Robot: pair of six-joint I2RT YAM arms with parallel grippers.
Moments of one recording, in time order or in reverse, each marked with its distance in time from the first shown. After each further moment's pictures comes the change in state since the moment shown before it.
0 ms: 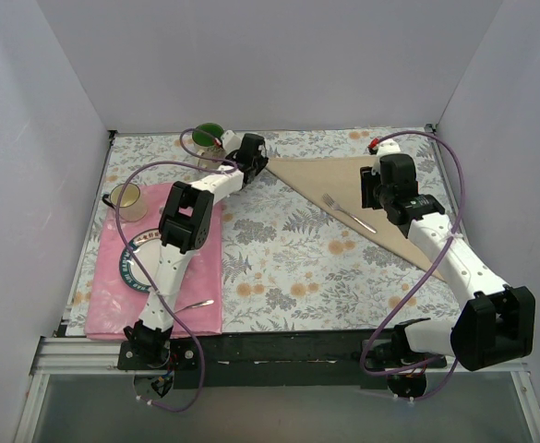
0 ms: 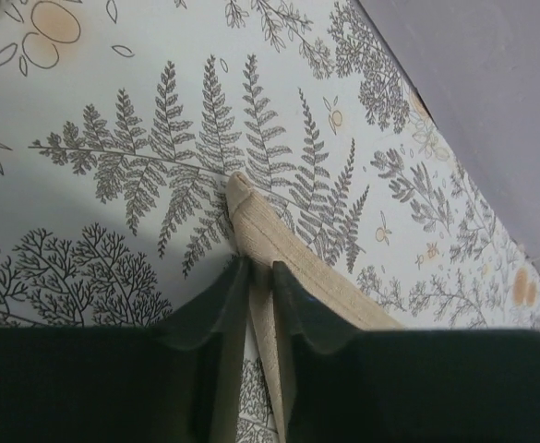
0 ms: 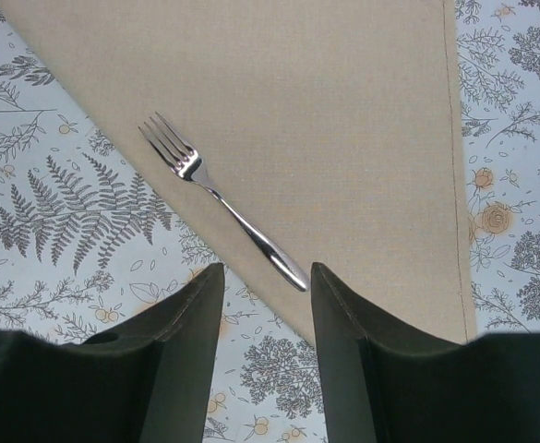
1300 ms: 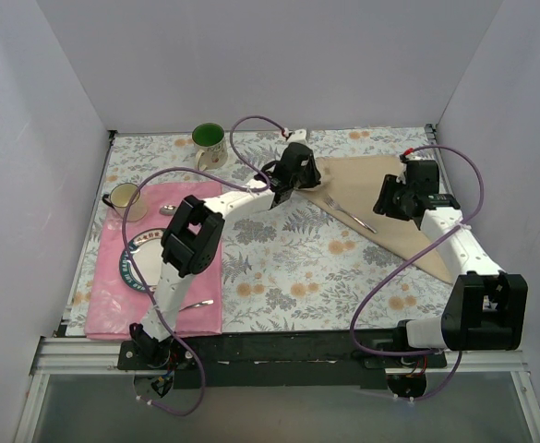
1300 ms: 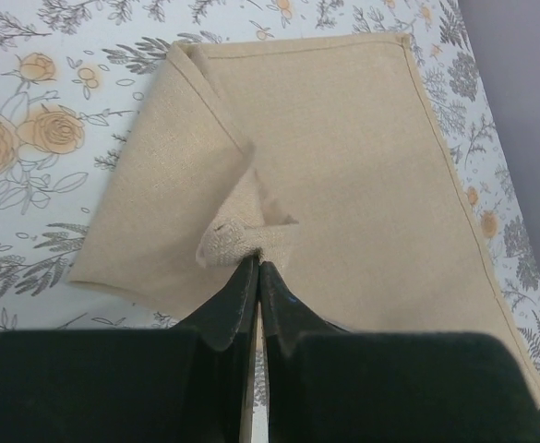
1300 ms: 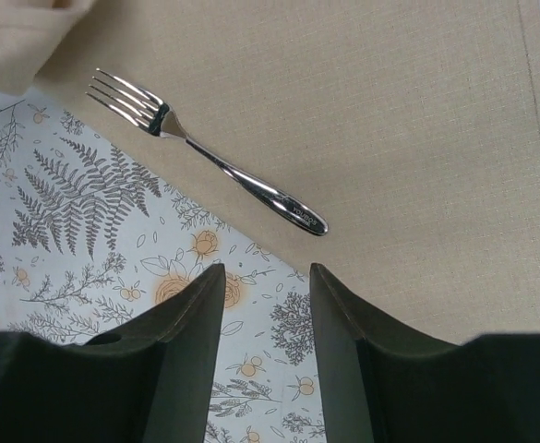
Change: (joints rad) left arm -0.286 -0.263 -0.179 0.080 0.243 0.477; right arm -0.240 0.082 -0.033 -0.086 -0.250 0.233
